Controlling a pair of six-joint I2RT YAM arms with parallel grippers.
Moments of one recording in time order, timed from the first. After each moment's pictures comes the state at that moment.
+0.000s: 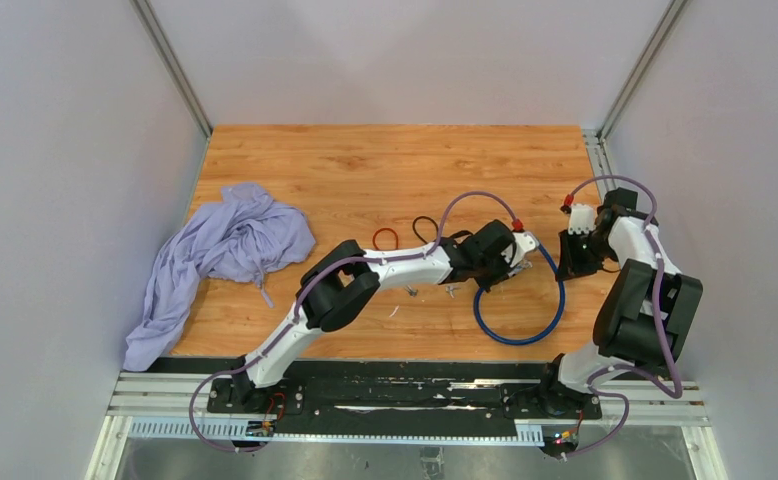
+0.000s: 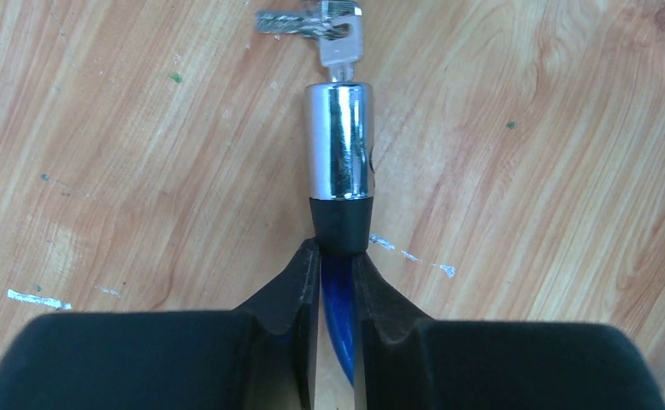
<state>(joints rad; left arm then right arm) -1.07 2.35 1.80 -0.22 0.04 0.01 -0.35 1.55 1.02 -0.85 -0.33 -0.48</state>
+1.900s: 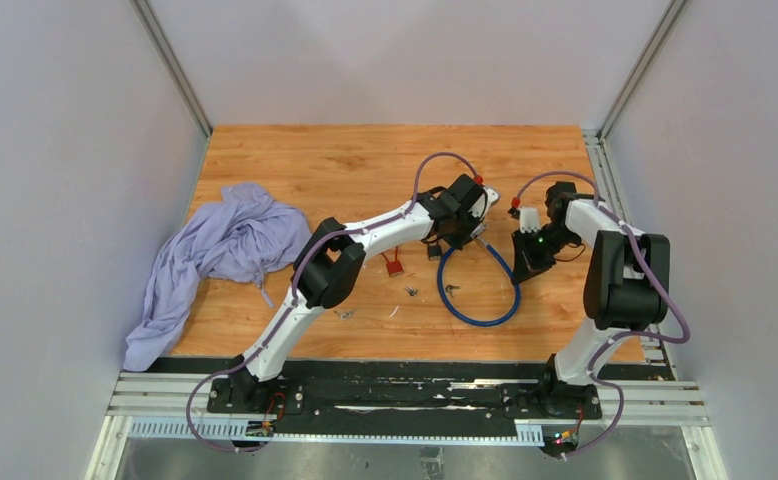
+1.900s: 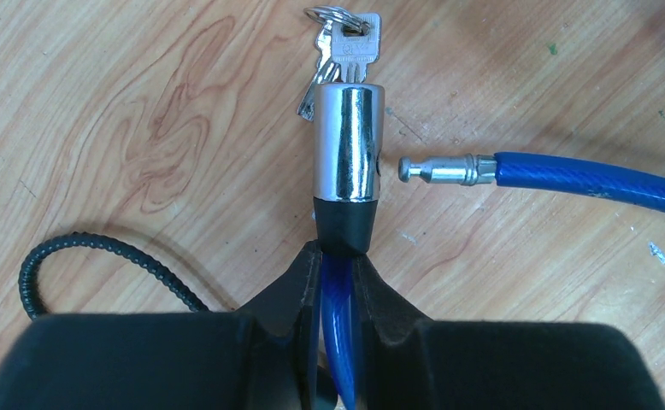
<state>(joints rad) -0.87 2.41 2.03 -0.52 0.03 -0.04 -0.07 1.74 1.10 -0.93 -0.46 -0.42</state>
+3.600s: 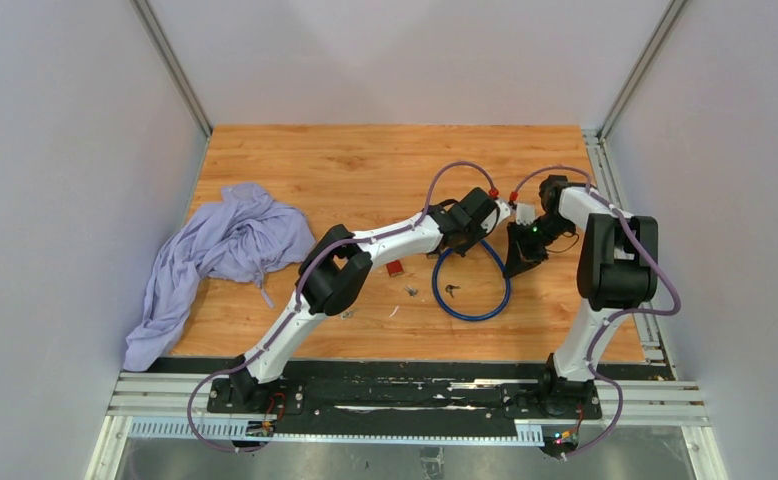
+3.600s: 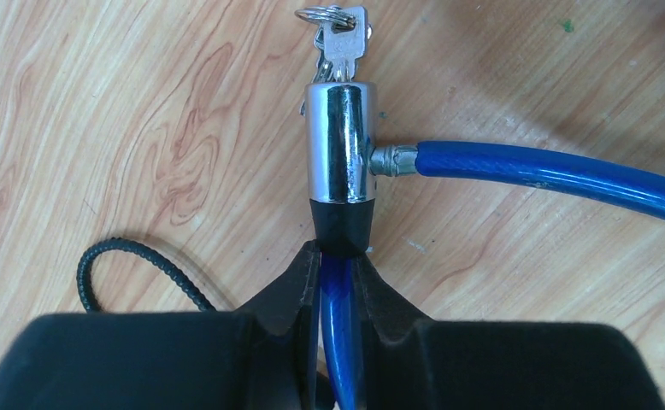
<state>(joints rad) -0.94 2.41 2.00 -0.46 -0.15 0.12 -0.05 1.87 1.24 -1.00 -0.52 -0.28</state>
